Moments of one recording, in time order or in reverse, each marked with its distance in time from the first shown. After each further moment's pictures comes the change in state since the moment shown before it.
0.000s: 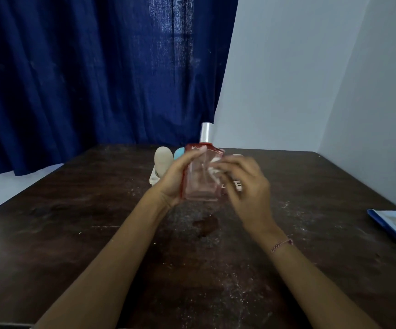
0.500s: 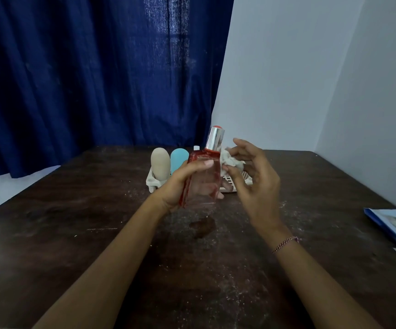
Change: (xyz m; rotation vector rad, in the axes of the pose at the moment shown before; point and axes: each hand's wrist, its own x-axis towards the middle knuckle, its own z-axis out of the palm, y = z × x) left_hand 0.000 -0.011 0.003 0.151 -0.109 0.060; right_hand 0.008 0.001 -0.014 0.228 0.096 0.140
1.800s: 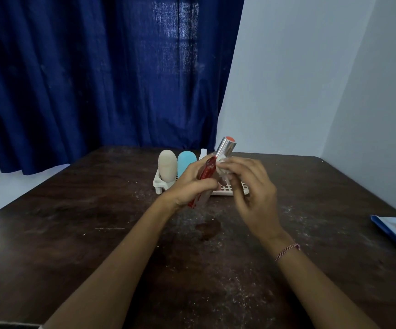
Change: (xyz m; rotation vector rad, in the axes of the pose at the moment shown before) left_hand 0.005 -0.006 -0.010 0.452 0.051 0.215; right_hand -0.010 0.003 0.008 -0.189 -0.106 -0.251
